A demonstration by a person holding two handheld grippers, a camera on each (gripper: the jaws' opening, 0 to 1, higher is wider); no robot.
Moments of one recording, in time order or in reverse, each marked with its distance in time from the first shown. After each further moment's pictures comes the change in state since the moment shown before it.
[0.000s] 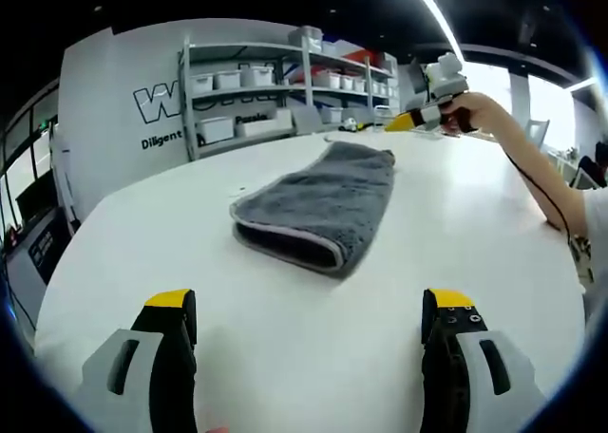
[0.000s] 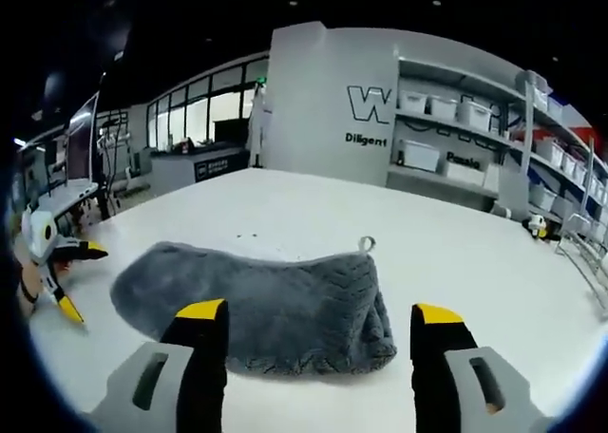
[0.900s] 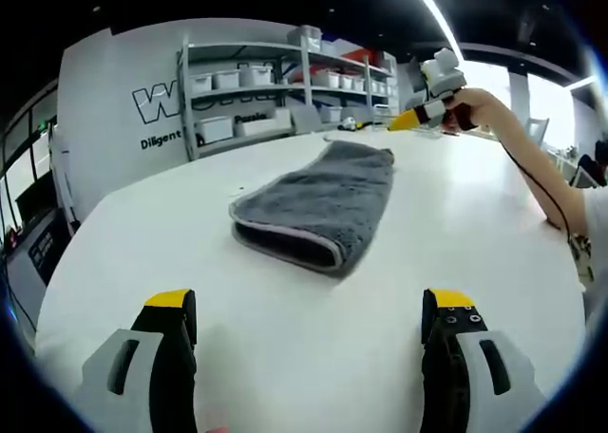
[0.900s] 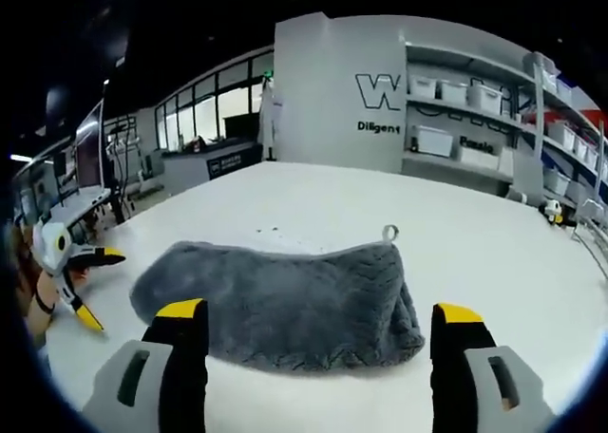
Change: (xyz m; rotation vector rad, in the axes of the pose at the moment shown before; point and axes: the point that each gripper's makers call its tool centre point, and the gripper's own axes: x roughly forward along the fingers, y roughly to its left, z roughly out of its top) left arm 0.000 -0.001 -0.001 0.004 0.003 -0.002; right arm 0.002 0.022 -0.004 0.042 0.049 0.079
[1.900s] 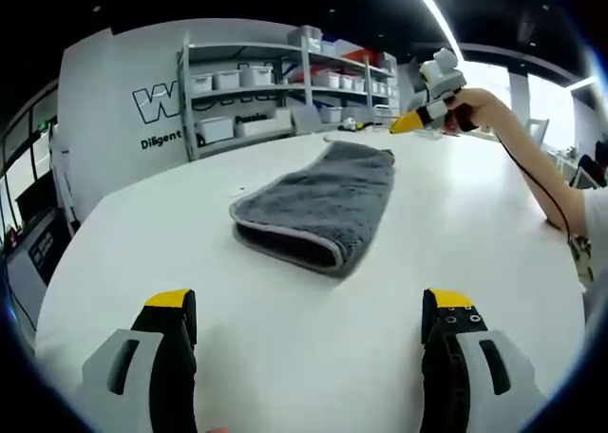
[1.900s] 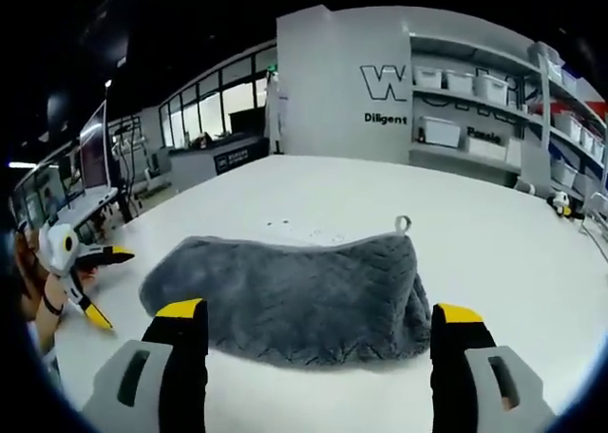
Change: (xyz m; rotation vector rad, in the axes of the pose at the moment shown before) left arm -0.001 0.000 -0.001 -0.001 -0.001 0.001; right arm 0.001 0.012 -0.007 0.012 0.040 0.041
